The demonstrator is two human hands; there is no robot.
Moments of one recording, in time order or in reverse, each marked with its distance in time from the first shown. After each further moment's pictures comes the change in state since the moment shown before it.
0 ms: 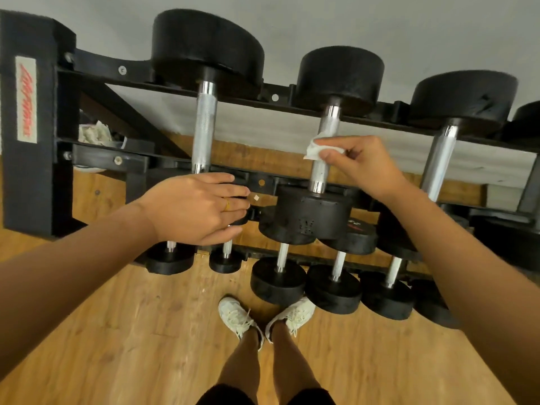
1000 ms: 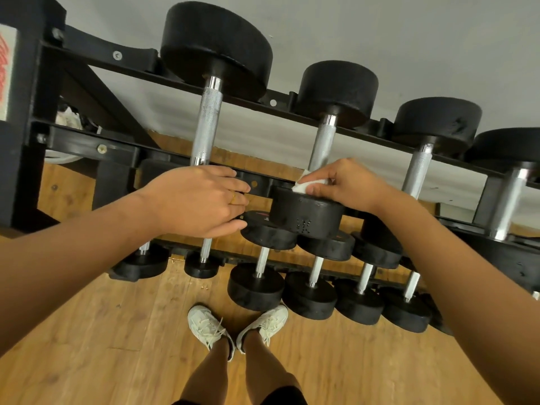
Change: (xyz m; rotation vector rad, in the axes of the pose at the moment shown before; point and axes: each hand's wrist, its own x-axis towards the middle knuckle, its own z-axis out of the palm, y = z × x) left_hand 0.001 0.001 0.005 0.005 0.054 -0.028; right_hand -0.009 -0.021 0.007 -0.482 -0.343 0.060
